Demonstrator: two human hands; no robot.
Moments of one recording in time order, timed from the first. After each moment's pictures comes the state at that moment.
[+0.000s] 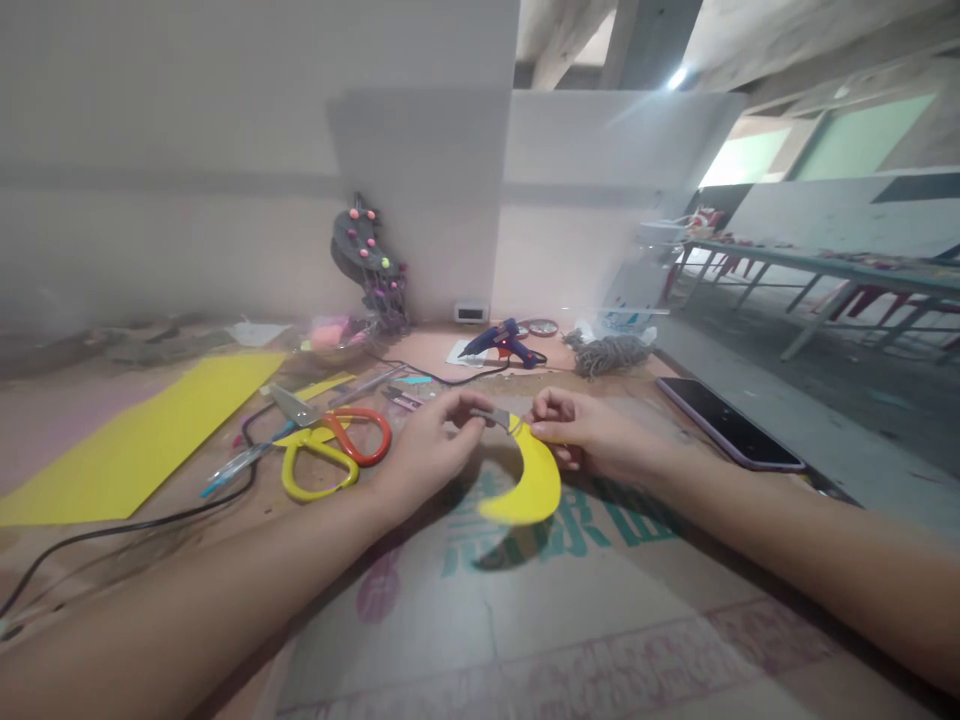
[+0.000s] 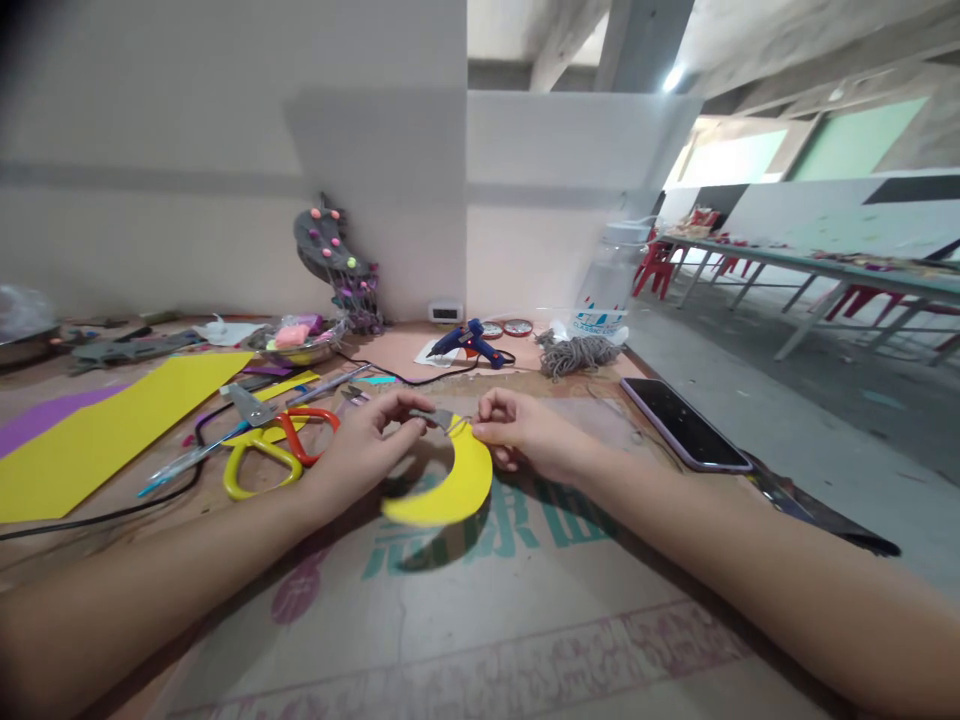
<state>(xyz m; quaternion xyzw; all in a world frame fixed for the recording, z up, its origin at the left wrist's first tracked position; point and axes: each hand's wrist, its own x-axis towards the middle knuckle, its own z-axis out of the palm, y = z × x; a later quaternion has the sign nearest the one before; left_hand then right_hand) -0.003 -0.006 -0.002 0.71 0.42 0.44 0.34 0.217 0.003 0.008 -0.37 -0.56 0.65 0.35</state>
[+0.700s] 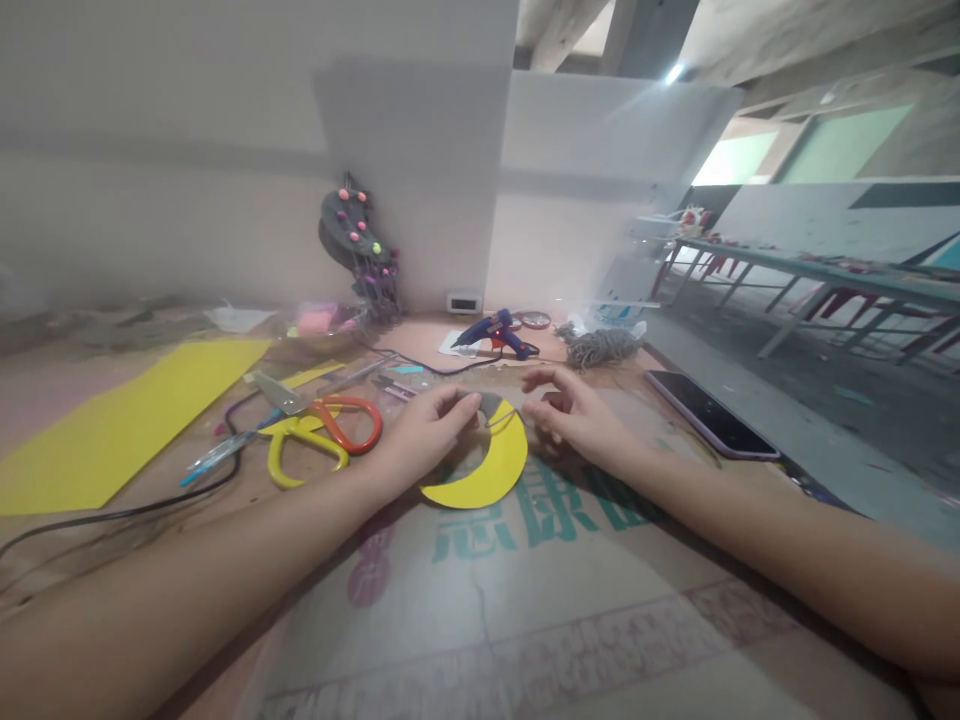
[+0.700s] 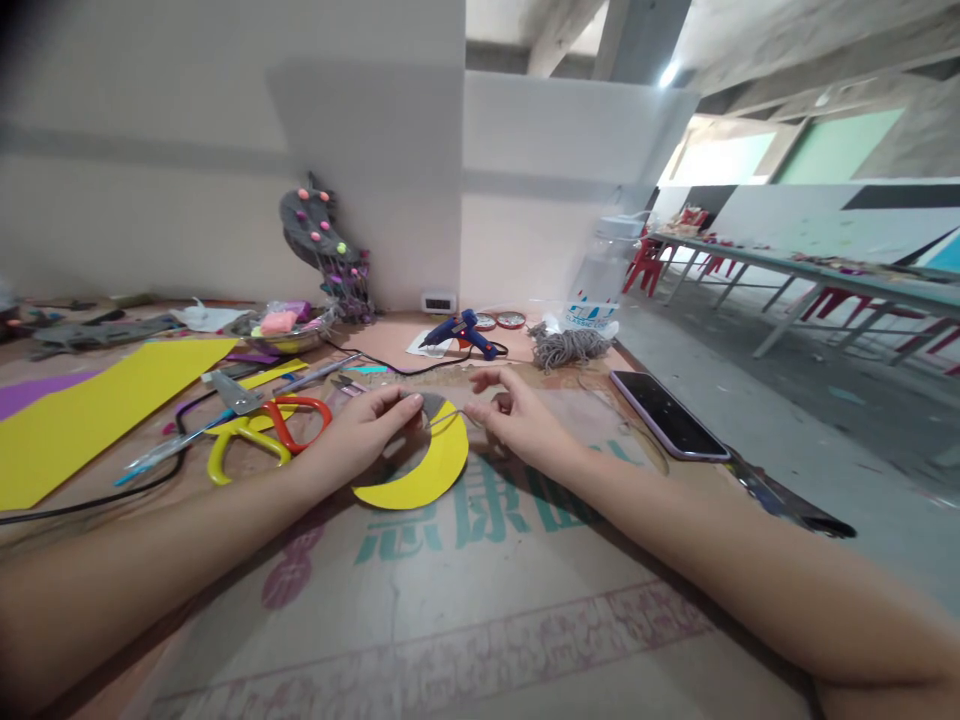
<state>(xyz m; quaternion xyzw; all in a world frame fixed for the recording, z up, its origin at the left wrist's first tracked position) -0.003 0.007 -0.009 0.71 0.43 0.41 0.38 0.213 -0.001 0.003 -0.44 -0.67 0.42 0.42</state>
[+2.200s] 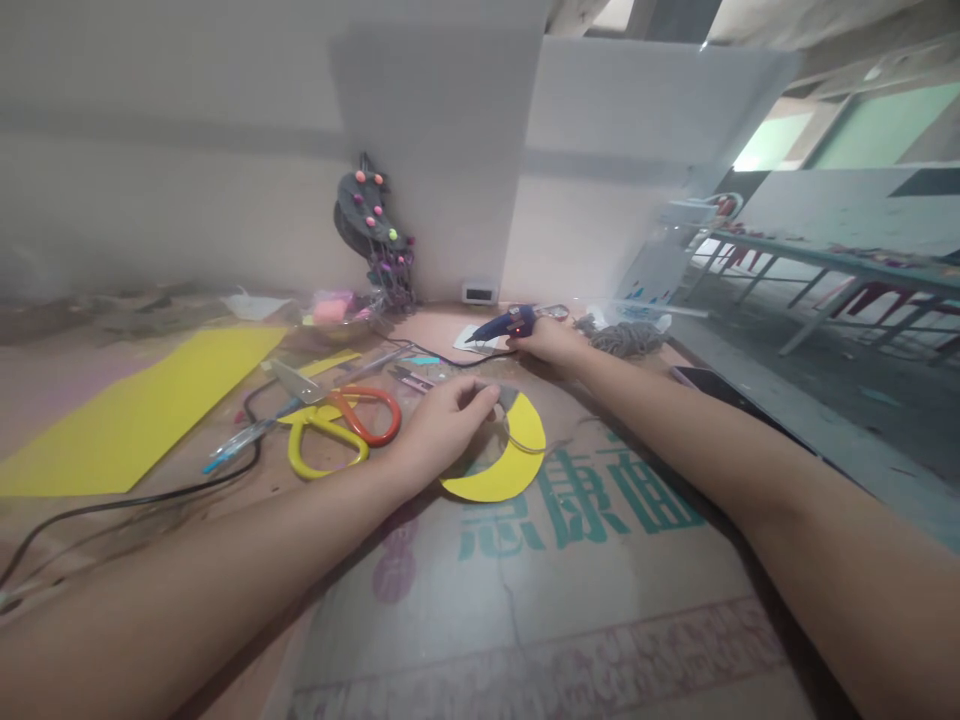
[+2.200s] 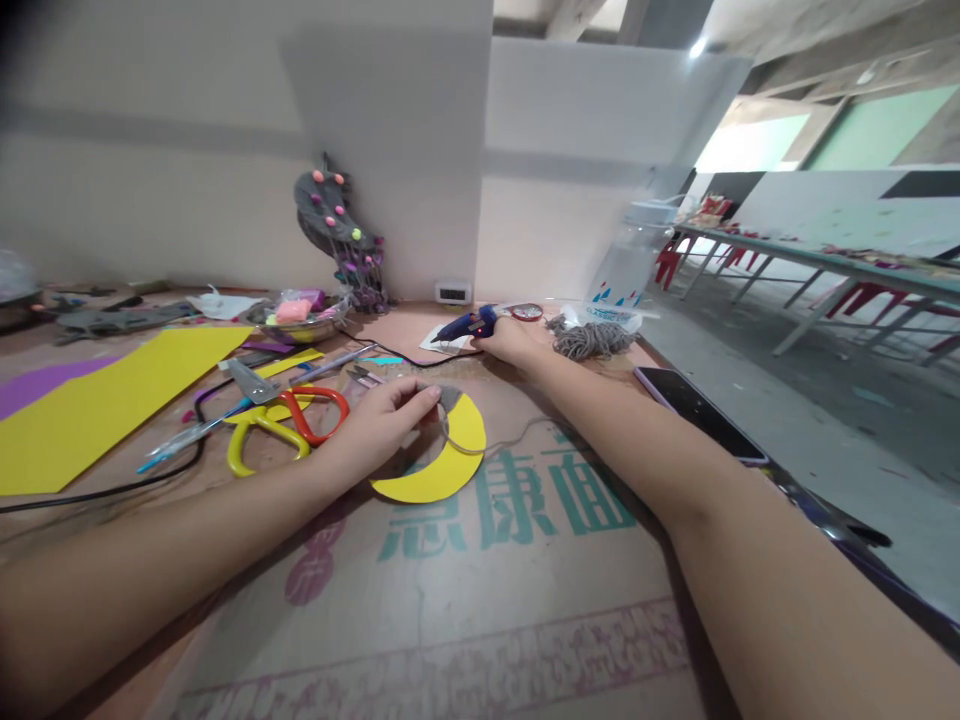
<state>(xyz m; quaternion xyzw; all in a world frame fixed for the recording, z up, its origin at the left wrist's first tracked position) -0.004 0.008 -0.010 0.69 0.44 0.42 0.39 0.199 0.151 0.010 -0.58 -0.72 0.20 0.32</state>
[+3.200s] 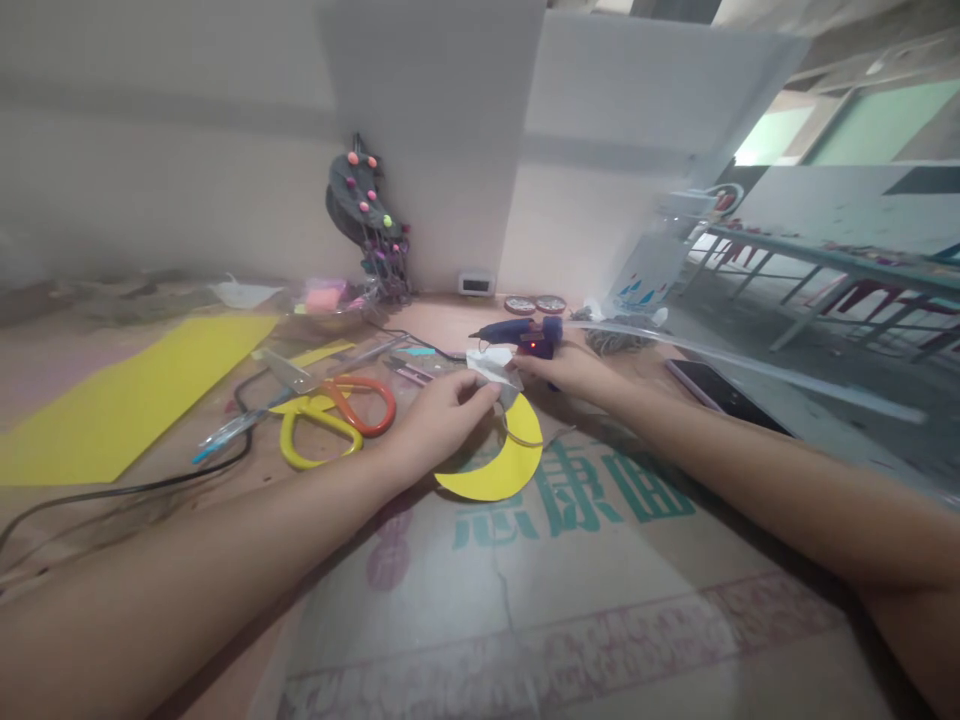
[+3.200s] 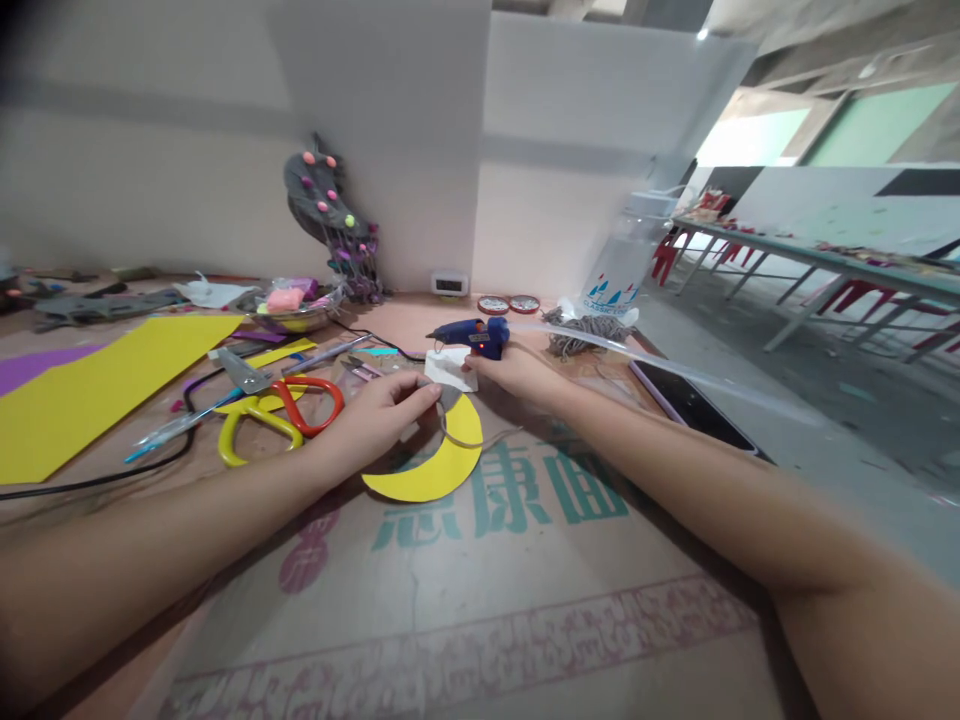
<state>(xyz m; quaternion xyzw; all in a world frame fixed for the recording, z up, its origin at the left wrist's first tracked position) -0.003 0.005 -0.009 0.71 0.43 0.40 0.38 0.200 0.062 0.020 -0.54 -0.76 0.22 0.29</state>
